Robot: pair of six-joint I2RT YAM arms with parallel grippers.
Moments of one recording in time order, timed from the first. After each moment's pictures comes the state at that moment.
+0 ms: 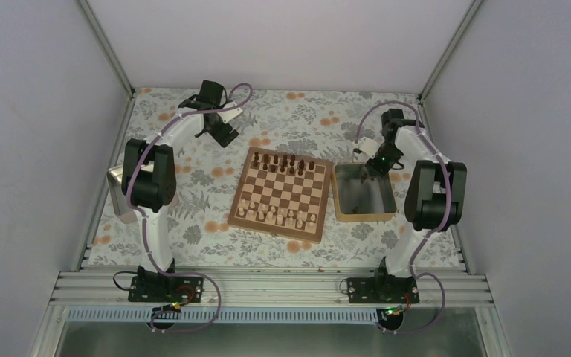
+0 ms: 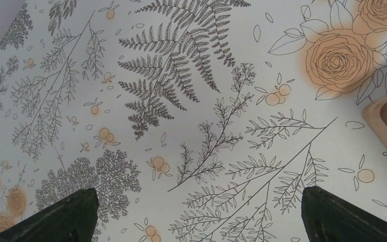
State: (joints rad) left arm -0.24 2.07 1.68 -0.64 -0.02 0.58; right arm -0.04 1.82 1.37 -1.00 -0.05 -0.91
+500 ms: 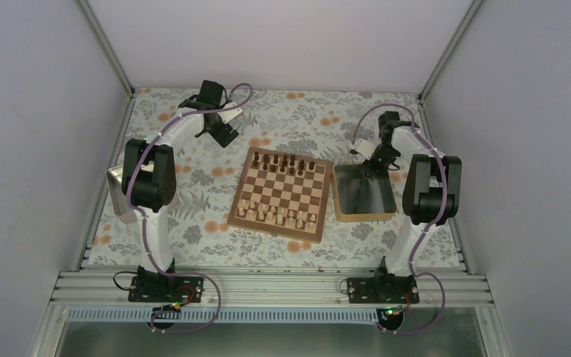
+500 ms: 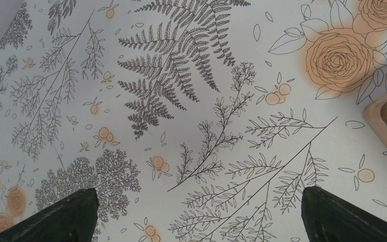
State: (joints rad) left arm -0.24 2.07 1.68 -0.64 -0.02 0.58; right arm -0.03 1.90 1.37 -0.94 -0.11 -0.91
